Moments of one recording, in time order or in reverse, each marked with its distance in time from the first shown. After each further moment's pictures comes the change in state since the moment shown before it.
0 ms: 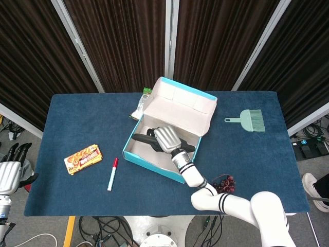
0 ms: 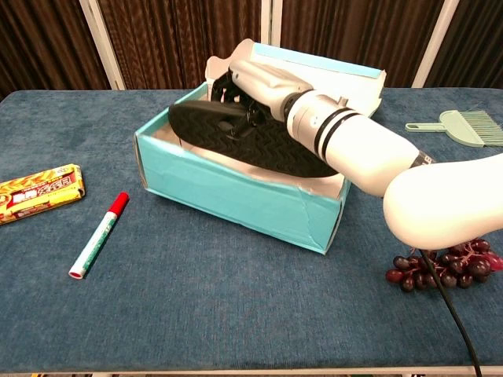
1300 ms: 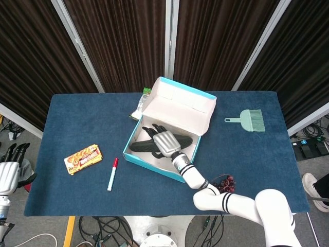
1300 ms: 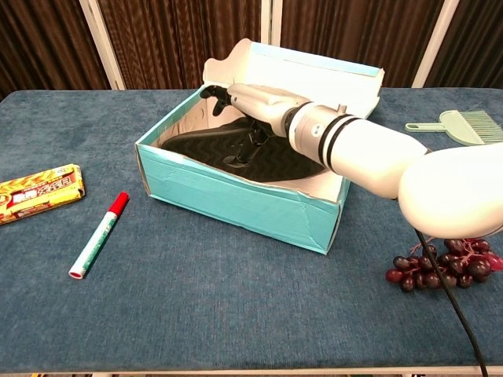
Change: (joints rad) left arm 0.004 -0.008 0.000 0.016 -0.005 0.007 0.001; right arm 0.009 0.050 -0.028 -0.075 0.109 -0.125 -0.105
